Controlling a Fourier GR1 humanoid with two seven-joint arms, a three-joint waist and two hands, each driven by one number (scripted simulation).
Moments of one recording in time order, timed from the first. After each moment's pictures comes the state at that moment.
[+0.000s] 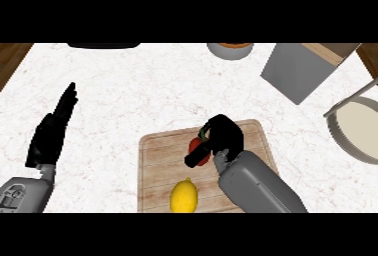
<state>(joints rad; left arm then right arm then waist) -0.17 0.41 -0.11 -1.42 -0.01 0.22 0.05 -0.57 -0.03 0.57 -1.25 0.49 -0.13 1.22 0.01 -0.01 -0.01</state>
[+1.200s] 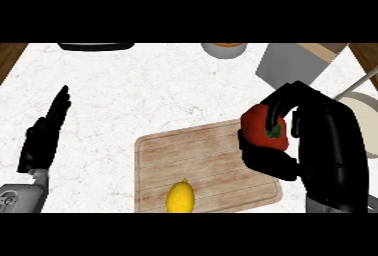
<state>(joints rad) -0.13 0.40 -0.05 -1.46 -0.03 0.19 0.08 -0.50 -0.30 0.44 -2.08 0.87 -0.04 1.08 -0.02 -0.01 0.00</state>
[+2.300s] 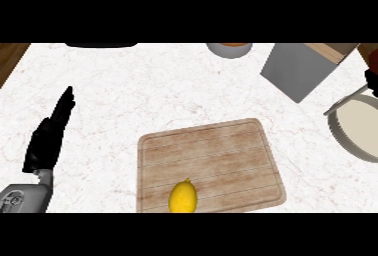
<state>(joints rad) -0.13 0.35 -0.04 -1.45 -0.07 0.16 0.05 -0.62 -0.65 -0.05 -1.87 0.69 0.29 0.81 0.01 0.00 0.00</state>
